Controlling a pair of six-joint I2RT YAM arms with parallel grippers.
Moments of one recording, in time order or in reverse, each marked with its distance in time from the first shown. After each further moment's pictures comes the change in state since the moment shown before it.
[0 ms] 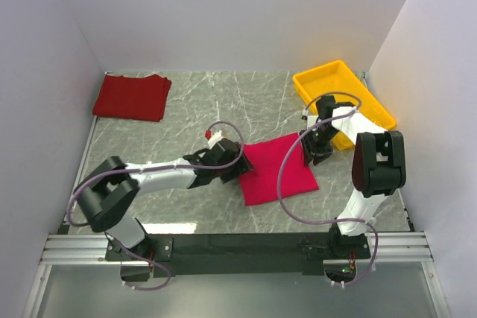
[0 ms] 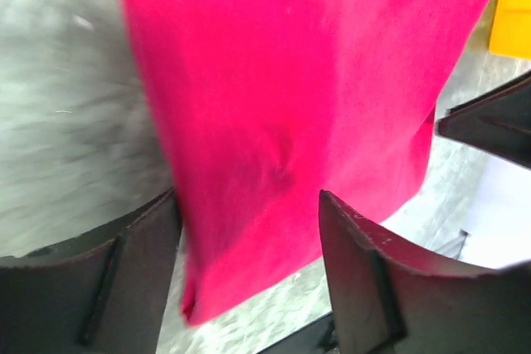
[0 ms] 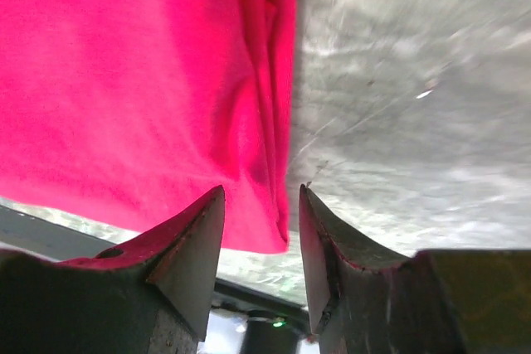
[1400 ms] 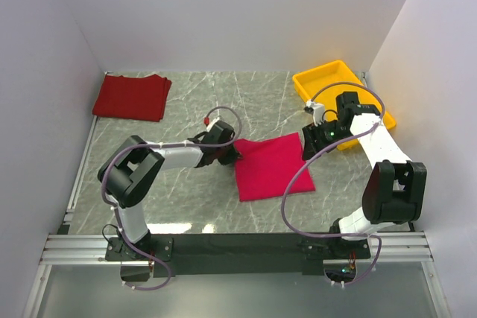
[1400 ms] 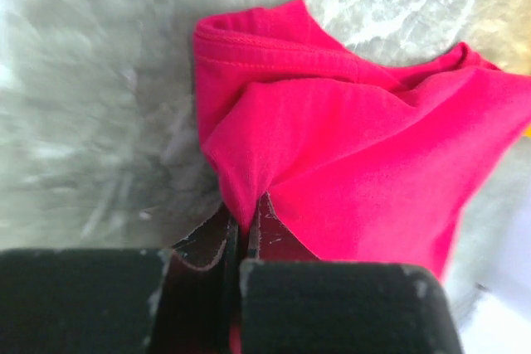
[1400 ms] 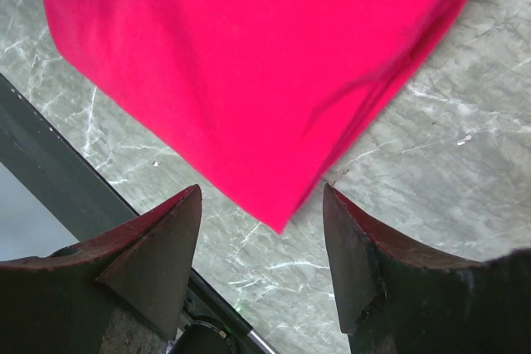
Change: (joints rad) left arm 0.194 0.215 0.143 0.032 0.104 0.130; right arm -0.090 -0.271 -0.027 -0.052 -0.362 -0.430
